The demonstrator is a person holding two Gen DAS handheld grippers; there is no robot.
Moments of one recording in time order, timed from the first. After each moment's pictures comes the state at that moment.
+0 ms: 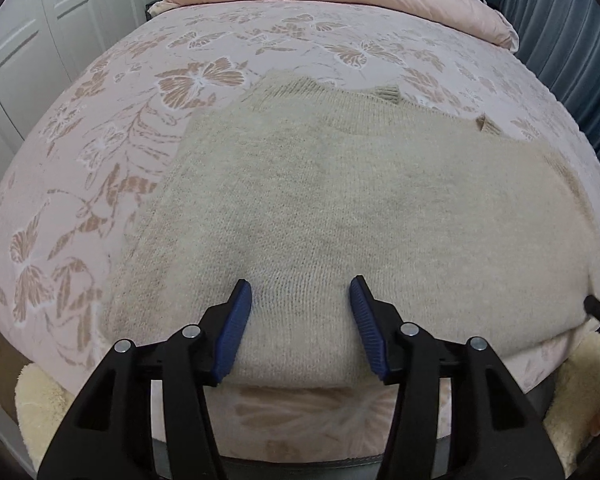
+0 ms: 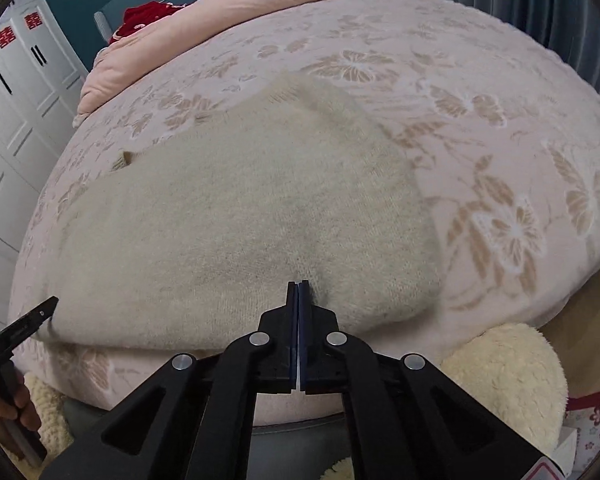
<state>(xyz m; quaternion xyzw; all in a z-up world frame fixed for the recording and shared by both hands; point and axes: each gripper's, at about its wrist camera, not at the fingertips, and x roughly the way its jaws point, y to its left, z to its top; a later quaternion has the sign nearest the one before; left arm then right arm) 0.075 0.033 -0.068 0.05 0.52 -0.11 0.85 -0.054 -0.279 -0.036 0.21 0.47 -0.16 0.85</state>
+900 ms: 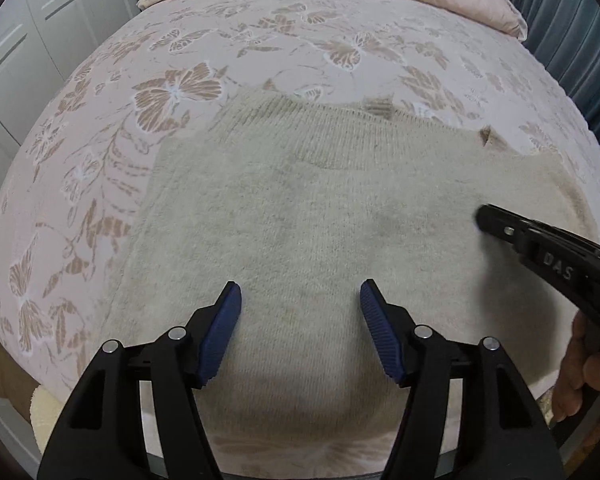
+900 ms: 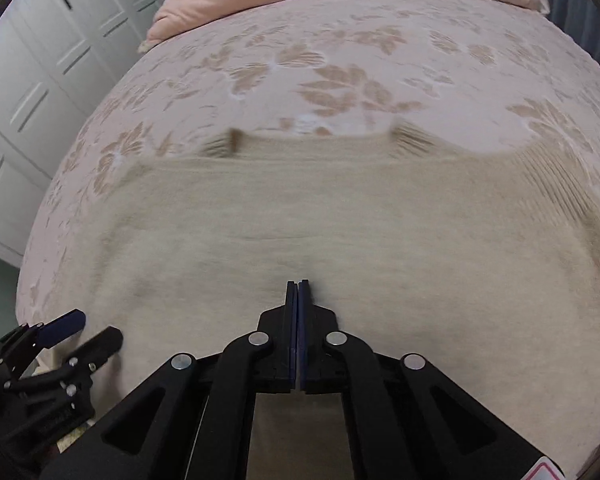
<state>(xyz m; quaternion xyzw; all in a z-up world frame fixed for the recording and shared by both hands) 0.127 0.000 -0.065 0.06 0.56 -0.10 0.82 0.123 -0.213 -0.061 0.16 0.52 -0.01 0.84</state>
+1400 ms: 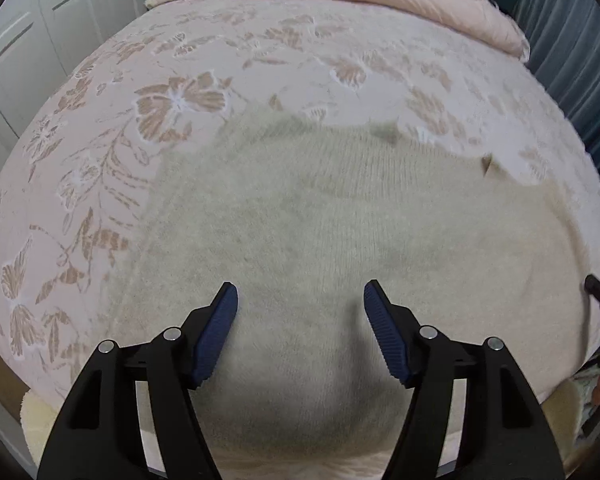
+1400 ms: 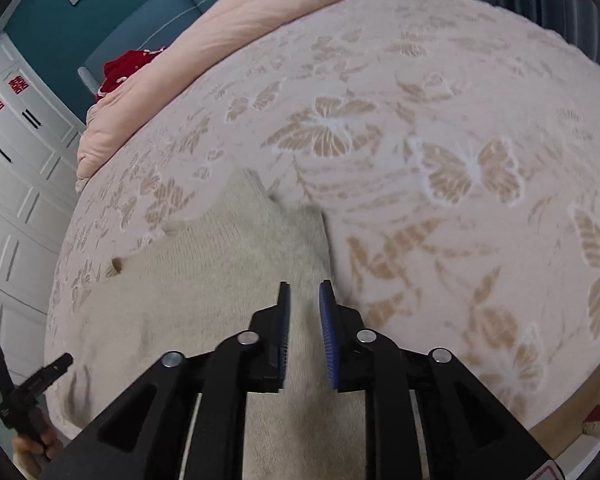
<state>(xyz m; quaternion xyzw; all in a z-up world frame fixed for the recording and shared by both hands) 0.141 0.021 -0.044 -0.01 0.52 -0.11 0.85 0.010 -0.394 -0.025 0.28 0.42 -0.15 0.85</state>
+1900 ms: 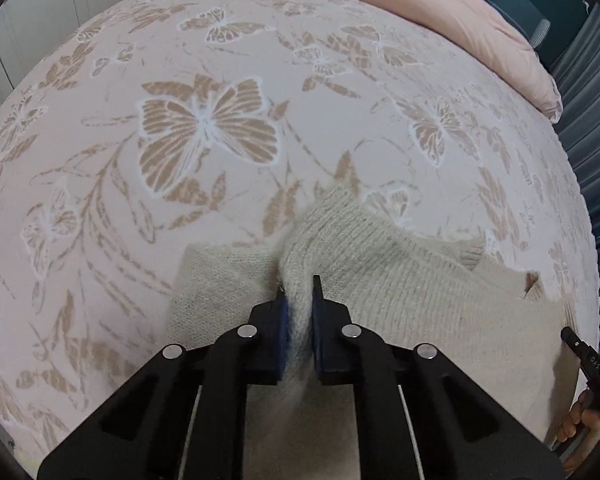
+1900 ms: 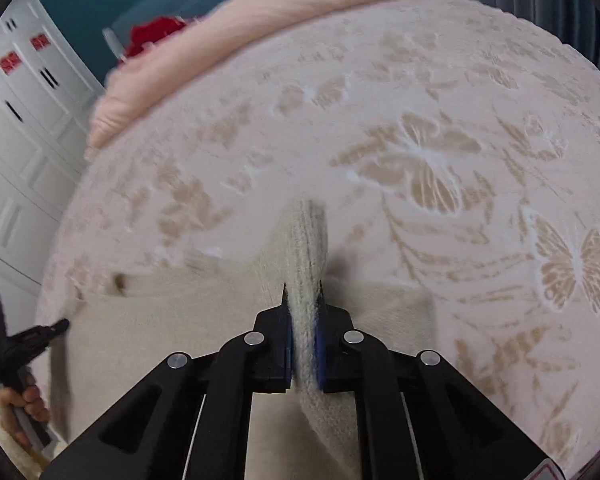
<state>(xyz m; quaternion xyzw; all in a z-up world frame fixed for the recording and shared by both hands) 0.253 0.059 -0.068 -0.10 0.54 -0.09 0.83 0.107 -0.369 -0.020 0.25 0.41 -0.09 0.87</state>
